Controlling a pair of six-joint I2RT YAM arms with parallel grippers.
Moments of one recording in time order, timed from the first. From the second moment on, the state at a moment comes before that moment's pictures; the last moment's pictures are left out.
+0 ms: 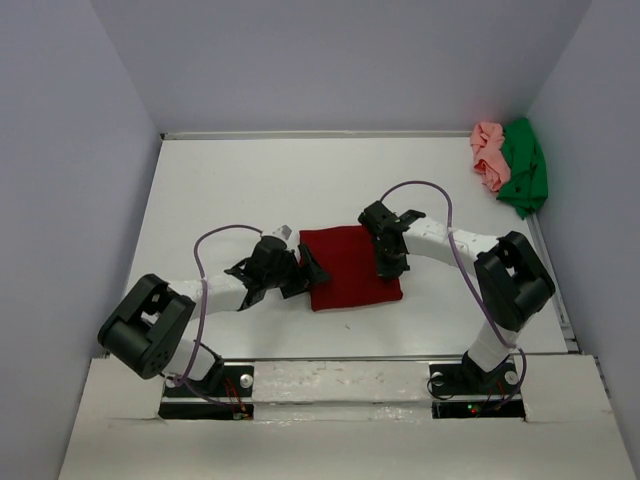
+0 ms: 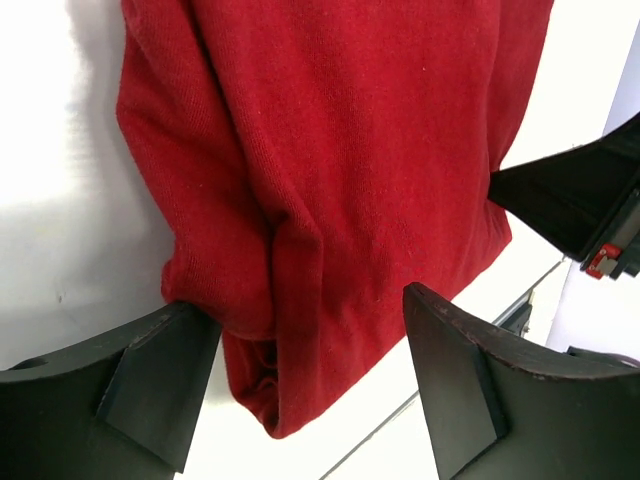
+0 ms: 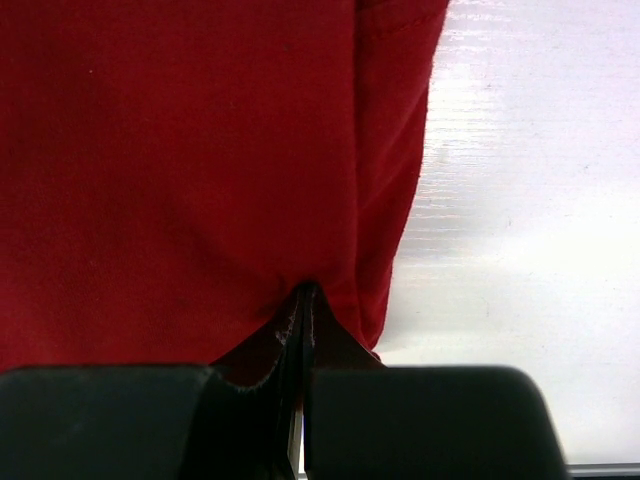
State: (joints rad) left arm -0.61 1.40 0.46 0.23 0.24 -0.97; right arm 0.65 1.73 1.13 -0.77 0.20 0.57
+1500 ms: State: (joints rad) left arm -0.60 1.51 0.68 -0.04 0.00 -0.78; right arm 0.65 1.65 1.16 -0.81 0.27 0.58
